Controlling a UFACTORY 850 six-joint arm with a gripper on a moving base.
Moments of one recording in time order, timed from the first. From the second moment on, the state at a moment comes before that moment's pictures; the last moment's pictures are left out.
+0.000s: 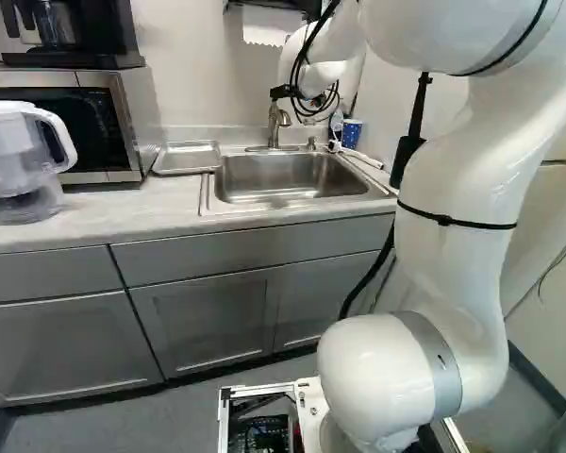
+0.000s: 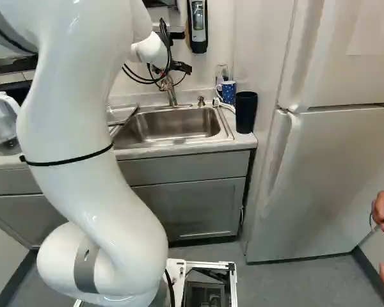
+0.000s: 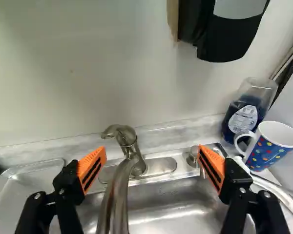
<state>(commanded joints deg) 1.9 -14.4 -77.0 5.0 6.2 0.0</state>
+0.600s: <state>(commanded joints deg) 1.7 -17.1 -80.0 5.0 6.2 0.0</state>
